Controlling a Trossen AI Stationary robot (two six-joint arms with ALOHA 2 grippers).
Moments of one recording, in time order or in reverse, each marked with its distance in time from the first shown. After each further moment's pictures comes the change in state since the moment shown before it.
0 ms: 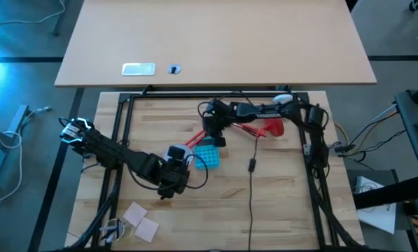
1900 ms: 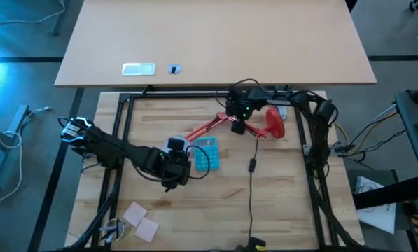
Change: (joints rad) left arm 0.075 -0.002 0.000 -0.015 -0.085 0.015; right arm -0.232 -0.089 -0.119 -0.373 0.154 0.218
